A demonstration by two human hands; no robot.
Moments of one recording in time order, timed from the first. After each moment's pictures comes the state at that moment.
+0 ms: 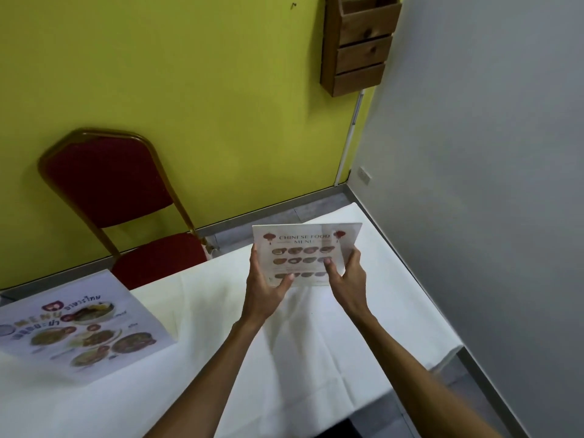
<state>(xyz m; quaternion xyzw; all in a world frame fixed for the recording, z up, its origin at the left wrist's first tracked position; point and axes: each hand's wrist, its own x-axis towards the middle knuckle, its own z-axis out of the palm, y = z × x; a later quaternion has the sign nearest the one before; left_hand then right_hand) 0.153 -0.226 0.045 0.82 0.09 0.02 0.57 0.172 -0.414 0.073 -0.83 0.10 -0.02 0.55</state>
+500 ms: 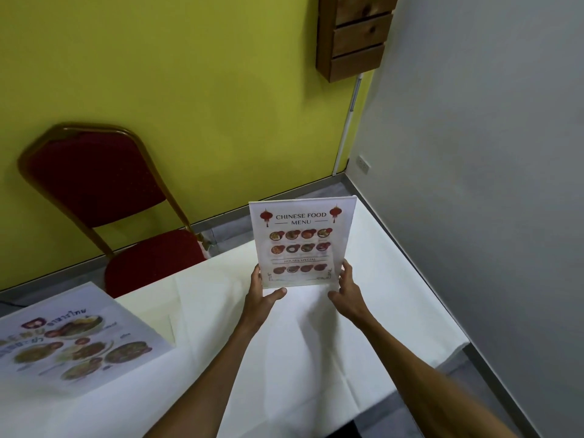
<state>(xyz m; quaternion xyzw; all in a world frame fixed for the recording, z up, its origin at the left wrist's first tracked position) 0.159 -0.211 -0.010 0.73 0.19 -0.17 0.63 0.173 -0.430 0.022 -0.83 0.10 0.20 0.51</state>
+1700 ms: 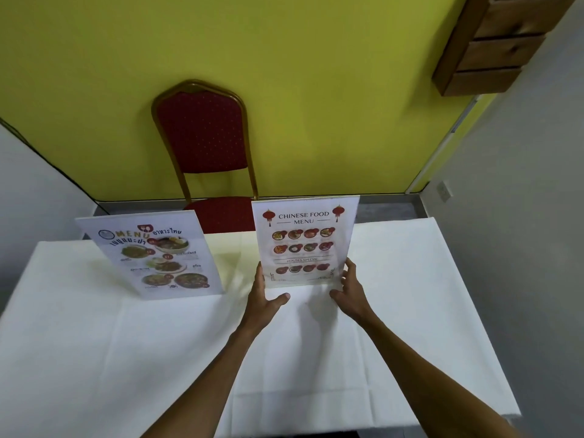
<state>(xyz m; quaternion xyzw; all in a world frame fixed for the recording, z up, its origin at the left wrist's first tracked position) 0.068 -0.145 -0.004 0.74 0.29 -0.05 0.61 0.173 -0.344 0.018 -0.83 -0.06 0.28 0.49</state>
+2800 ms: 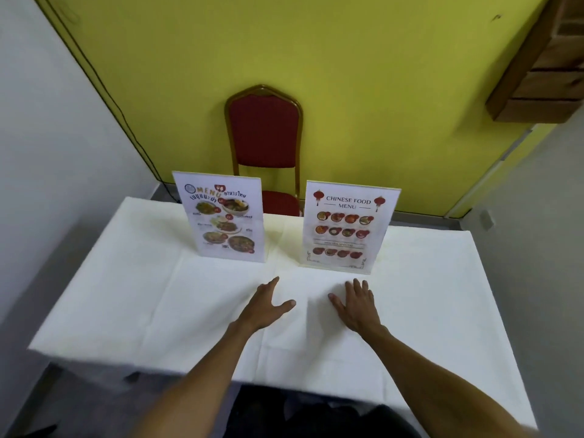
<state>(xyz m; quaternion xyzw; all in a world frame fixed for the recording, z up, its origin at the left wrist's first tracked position) -0.049 -0.125 0.005 0.81 0.32 -0.16 0.47 0.098 -0.339 -0.022 -0.93 -0.21 0.26 0.14</state>
